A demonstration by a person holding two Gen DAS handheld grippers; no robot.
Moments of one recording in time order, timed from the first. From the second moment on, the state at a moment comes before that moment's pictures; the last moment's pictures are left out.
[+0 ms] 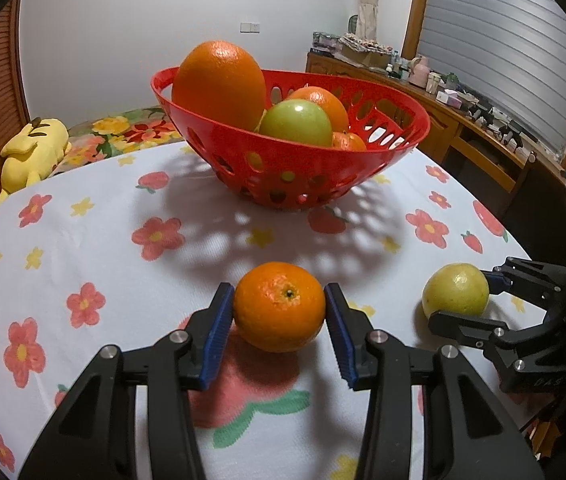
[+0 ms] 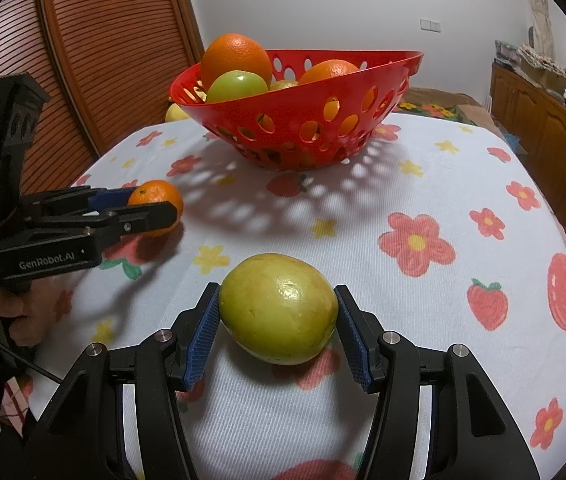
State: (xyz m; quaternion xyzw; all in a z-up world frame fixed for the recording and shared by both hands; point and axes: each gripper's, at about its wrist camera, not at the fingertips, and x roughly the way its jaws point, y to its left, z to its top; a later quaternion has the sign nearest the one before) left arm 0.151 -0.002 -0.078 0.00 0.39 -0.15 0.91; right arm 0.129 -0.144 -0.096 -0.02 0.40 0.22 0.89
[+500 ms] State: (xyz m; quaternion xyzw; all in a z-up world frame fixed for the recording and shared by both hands) left arm 0.150 0.000 -0.071 -0.01 0.38 -0.14 0.91; right arm 0.130 -0.144 -0.095 -0.02 0.40 0.22 0.89
